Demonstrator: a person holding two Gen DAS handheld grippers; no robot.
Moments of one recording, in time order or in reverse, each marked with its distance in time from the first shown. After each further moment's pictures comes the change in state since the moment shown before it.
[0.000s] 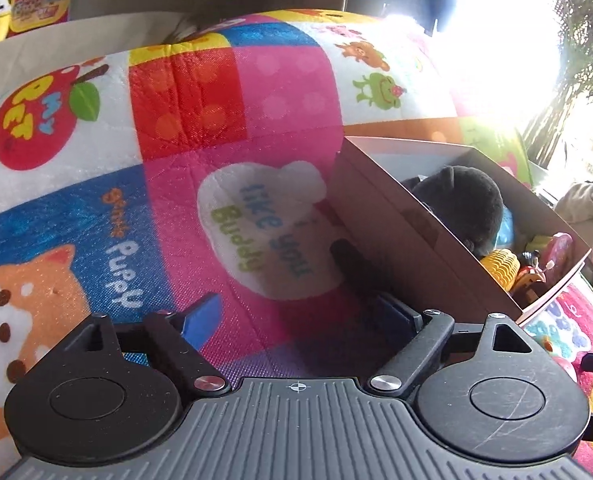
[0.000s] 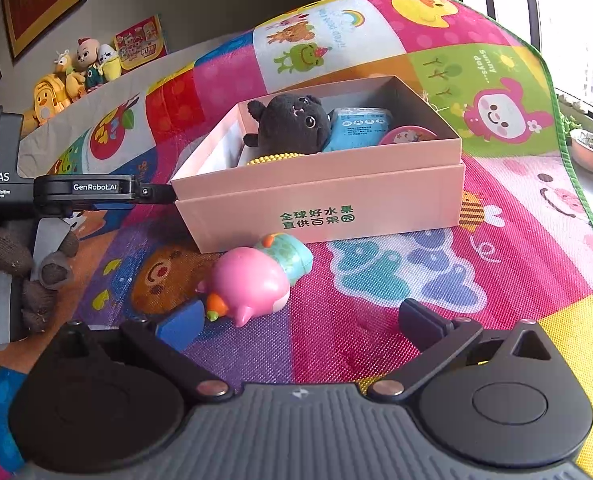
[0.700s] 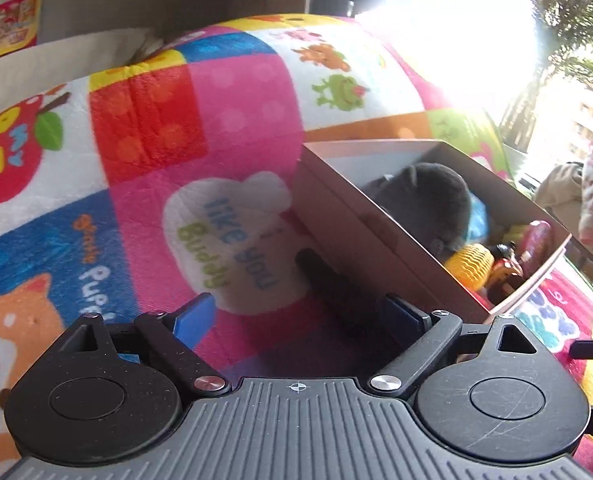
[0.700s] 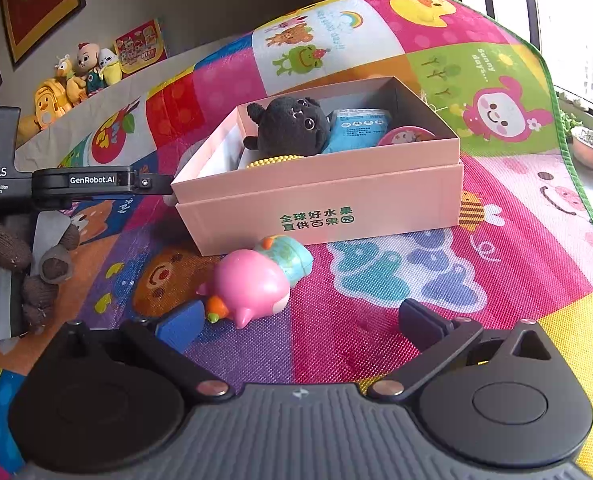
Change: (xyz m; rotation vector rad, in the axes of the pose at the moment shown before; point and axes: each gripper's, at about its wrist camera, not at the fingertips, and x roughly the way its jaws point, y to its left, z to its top) left arm 0.002 -0.021 0.005 0.091 0.002 -0.060; right arm 0.000 -0.003 0.002 0.011 -0.005 0.009
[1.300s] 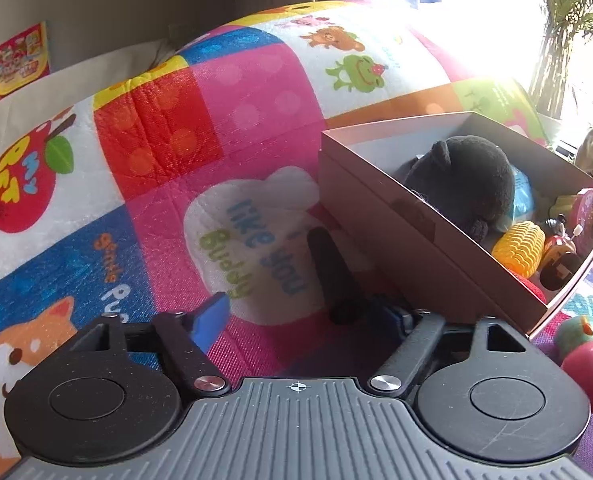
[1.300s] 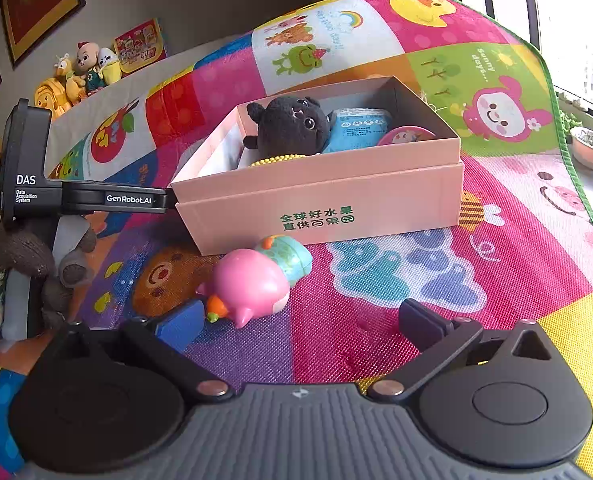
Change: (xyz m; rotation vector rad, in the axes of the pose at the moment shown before) left arm 0.020 -0.012 0.001 0.098 0.013 0.177; right arm -0.001 0.000 0.000 -0.002 0.001 -0.002
